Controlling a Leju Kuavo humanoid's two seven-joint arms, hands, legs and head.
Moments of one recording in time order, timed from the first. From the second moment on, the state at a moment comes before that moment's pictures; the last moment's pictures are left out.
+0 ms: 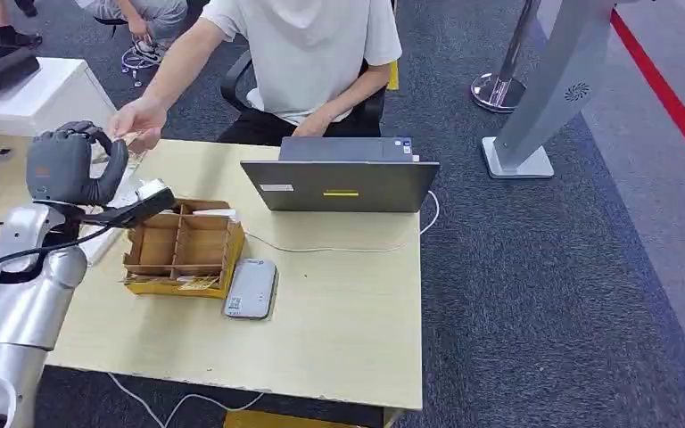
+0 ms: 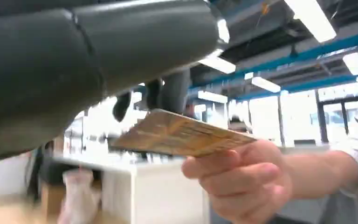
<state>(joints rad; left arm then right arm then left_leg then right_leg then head) -0.57 0.32 -0.12 -1.15 -1.02 0.44 -0.12 -0.08 0.24 -1.03 -0.20 1.21 -0.23 -0.12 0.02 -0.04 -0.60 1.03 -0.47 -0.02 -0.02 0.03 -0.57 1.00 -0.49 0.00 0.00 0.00</state>
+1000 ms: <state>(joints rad) -0.58 0.23 -0.12 -1.08 -0.89 0.42 -0.13 -0.08 0.24 -1.03 -0.20 1.22 -0.24 -0.10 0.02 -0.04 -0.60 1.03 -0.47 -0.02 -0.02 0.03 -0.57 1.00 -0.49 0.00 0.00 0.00</state>
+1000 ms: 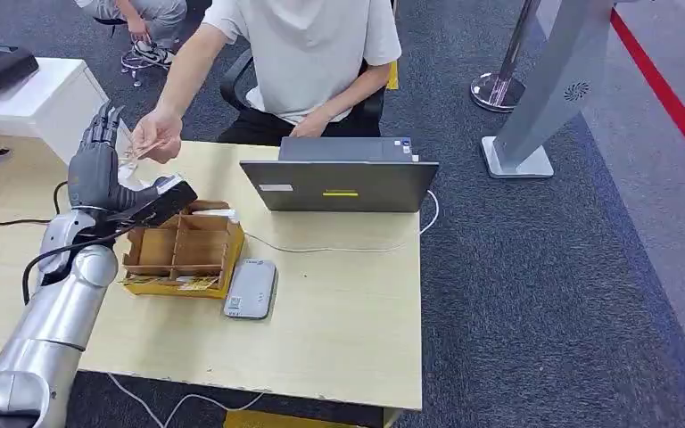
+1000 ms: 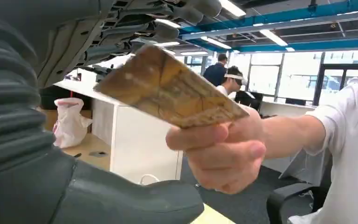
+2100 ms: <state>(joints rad) -0.53 0.22 -0.12 -1.10 -0.85 0.36 -0.19 -0.08 0.24 -1.03 -0.20 1.21 -0.24 -0.11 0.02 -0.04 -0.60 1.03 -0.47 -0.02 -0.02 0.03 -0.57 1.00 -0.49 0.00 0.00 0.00</state>
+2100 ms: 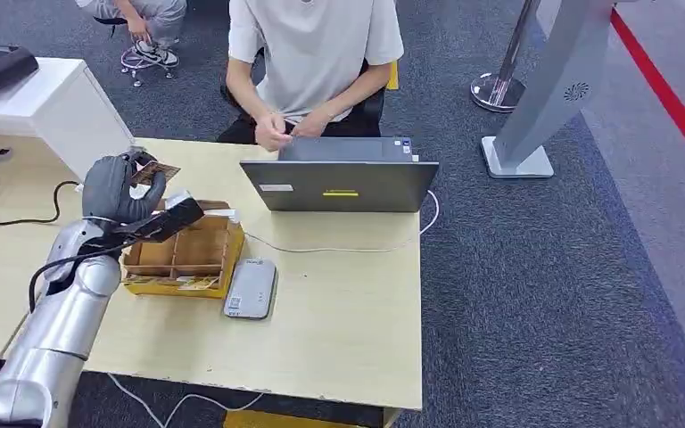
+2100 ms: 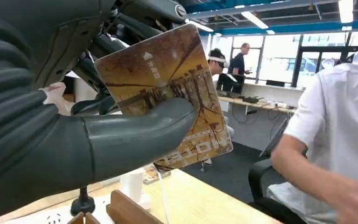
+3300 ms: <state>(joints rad) -0.30 0.14 -0.45 -1.27 -1.29 0.19 0.07 -0.09 0.25 -1.07 -0.20 1.17 -0.27 -0.07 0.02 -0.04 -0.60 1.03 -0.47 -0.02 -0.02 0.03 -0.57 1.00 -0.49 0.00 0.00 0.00</state>
